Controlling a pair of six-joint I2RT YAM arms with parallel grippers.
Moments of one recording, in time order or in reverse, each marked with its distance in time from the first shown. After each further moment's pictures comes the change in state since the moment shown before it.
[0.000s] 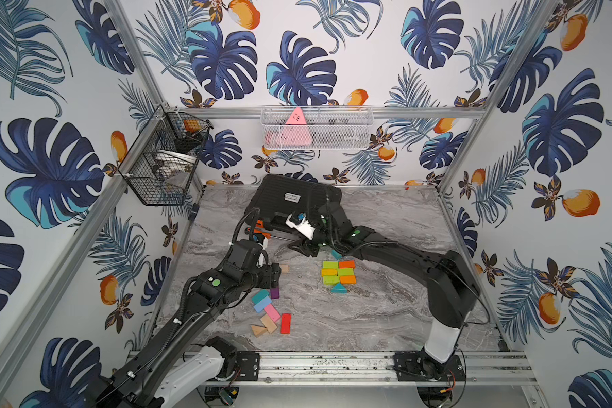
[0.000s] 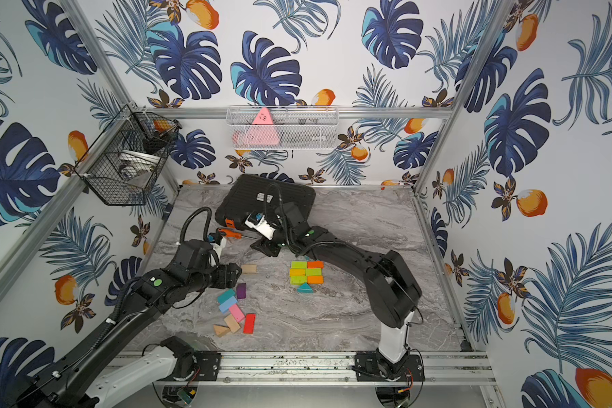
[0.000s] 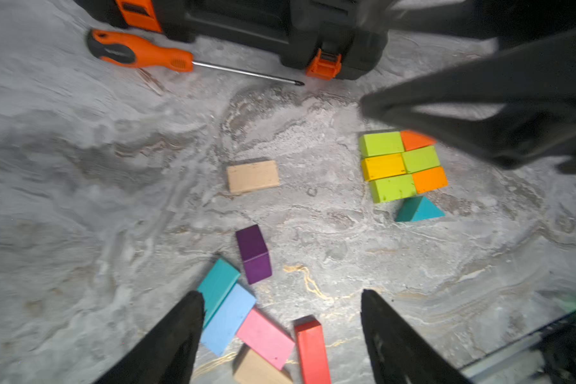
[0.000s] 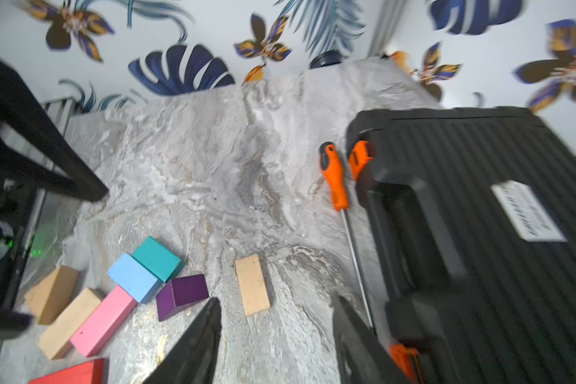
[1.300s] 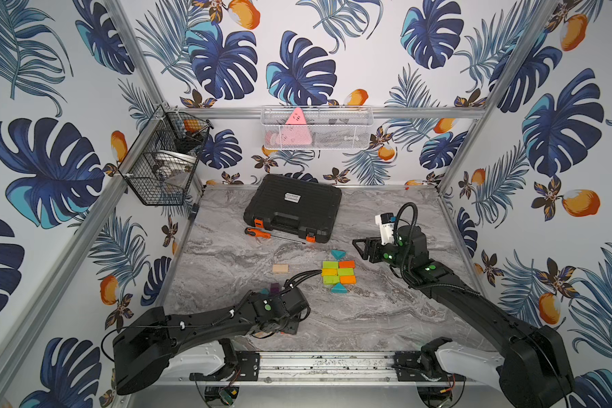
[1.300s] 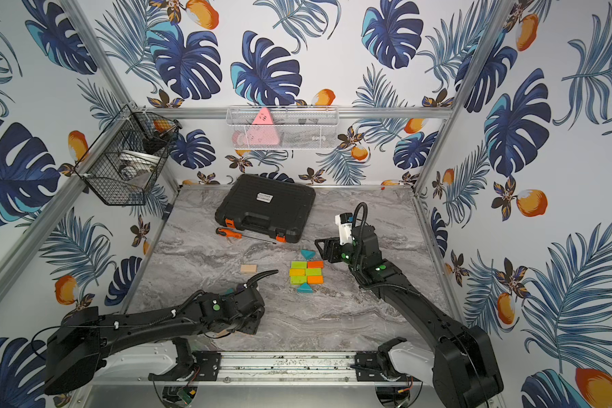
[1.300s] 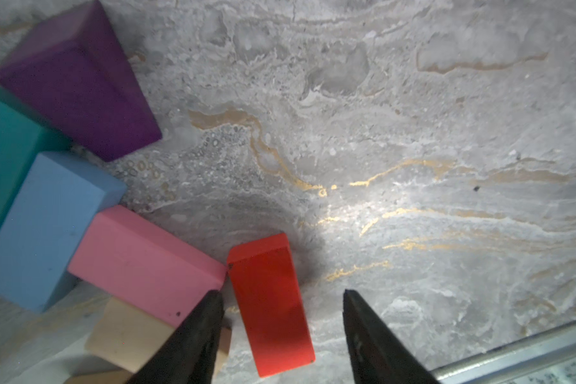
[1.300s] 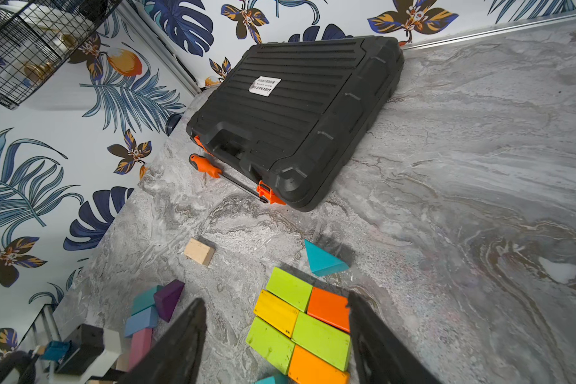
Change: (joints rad) left arm -0.583 0.276 -0.233 0.090 -0.209 -0.402; right arm -0.328 -0.555 -0.566 0.072 0.093 0.593
